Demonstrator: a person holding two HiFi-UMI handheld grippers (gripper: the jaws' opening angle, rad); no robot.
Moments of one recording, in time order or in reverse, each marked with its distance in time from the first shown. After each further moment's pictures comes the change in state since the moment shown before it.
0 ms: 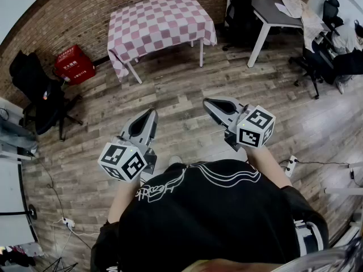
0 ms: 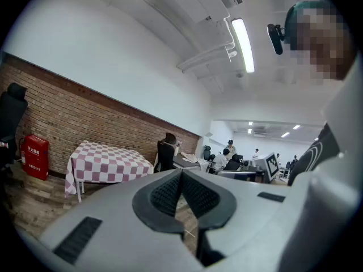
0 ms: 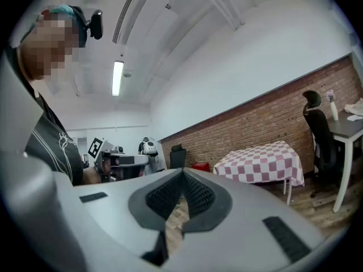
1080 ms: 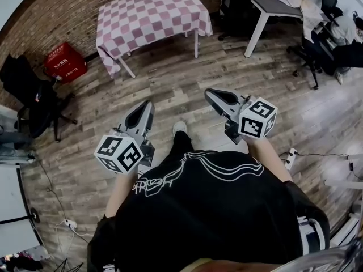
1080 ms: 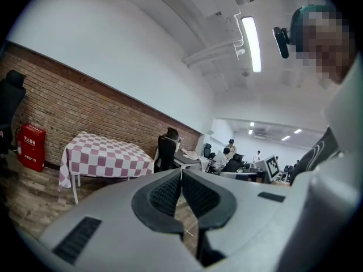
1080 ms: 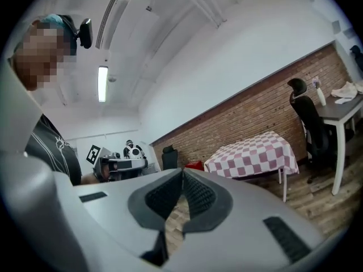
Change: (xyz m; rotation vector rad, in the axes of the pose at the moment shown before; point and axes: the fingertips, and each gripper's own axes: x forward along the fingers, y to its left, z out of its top) left arm 0.059 0.043 -0.020 -0.051 0.039 -0.018; right arm 0.014 -0.071 -0.022 0.121 -0.008 -0.067
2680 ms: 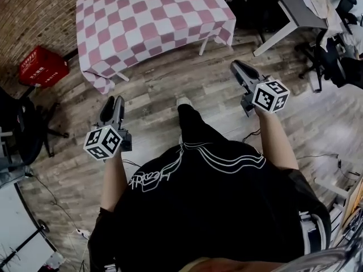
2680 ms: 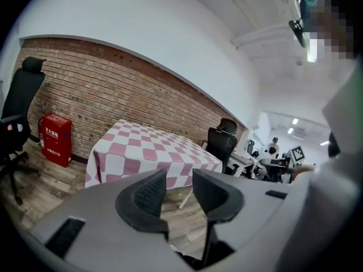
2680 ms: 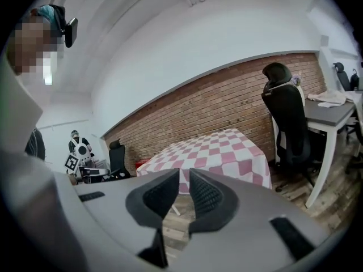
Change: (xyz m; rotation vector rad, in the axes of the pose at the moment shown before) left arm 0.216 0.482 0.029 -0.147 0.103 0.299; right arm 0.270 -0.402 0.063 0.070 0.104 -0.375
